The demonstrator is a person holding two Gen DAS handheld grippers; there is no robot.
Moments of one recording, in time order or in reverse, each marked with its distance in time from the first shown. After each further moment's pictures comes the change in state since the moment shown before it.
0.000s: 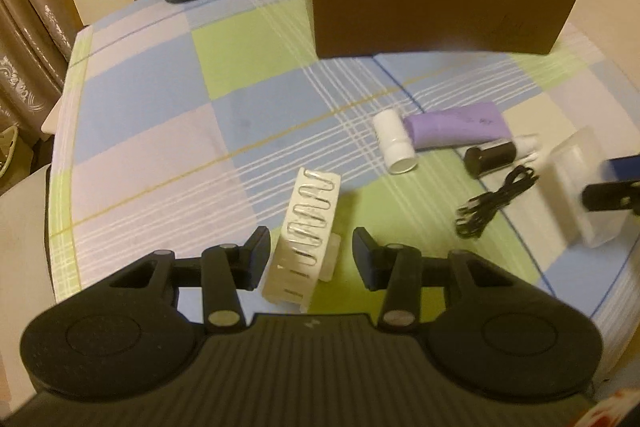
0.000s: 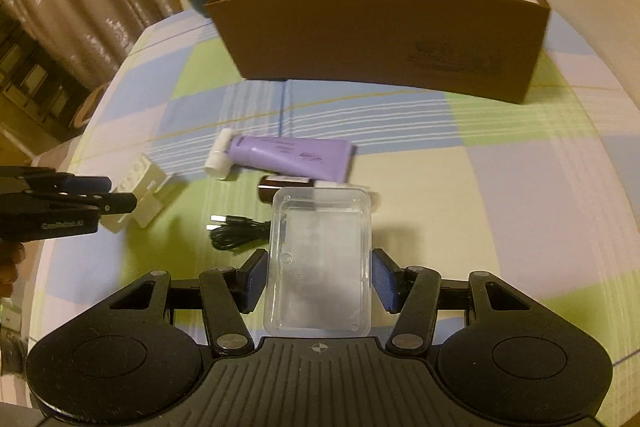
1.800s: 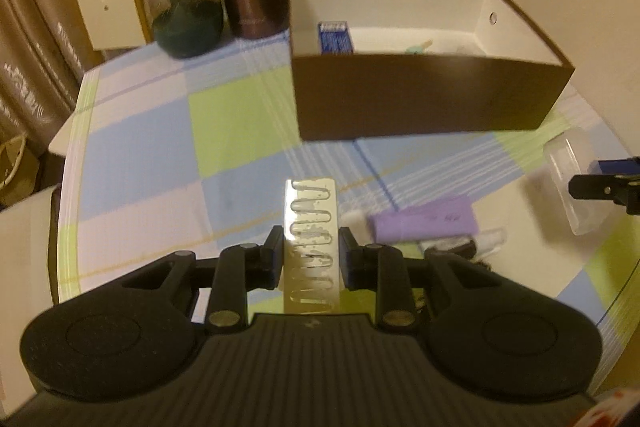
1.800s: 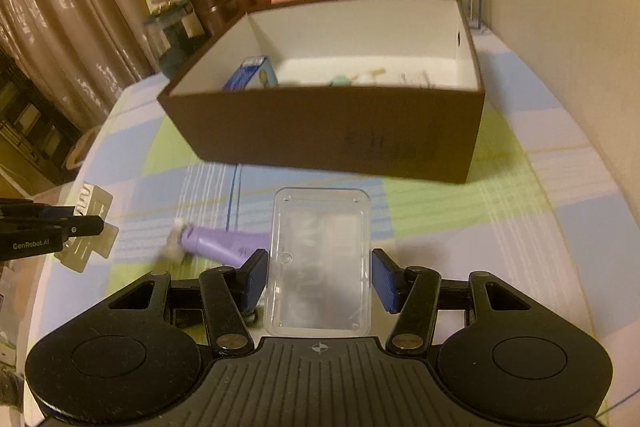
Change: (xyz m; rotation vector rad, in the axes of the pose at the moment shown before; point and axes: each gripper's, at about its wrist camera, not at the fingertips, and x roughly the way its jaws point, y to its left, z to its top) left arm -0.037 -0.029 0.065 -0.050 -0.103 0.013; right arm -0.028 -0.057 0.063 0.003 -0.134 0.001
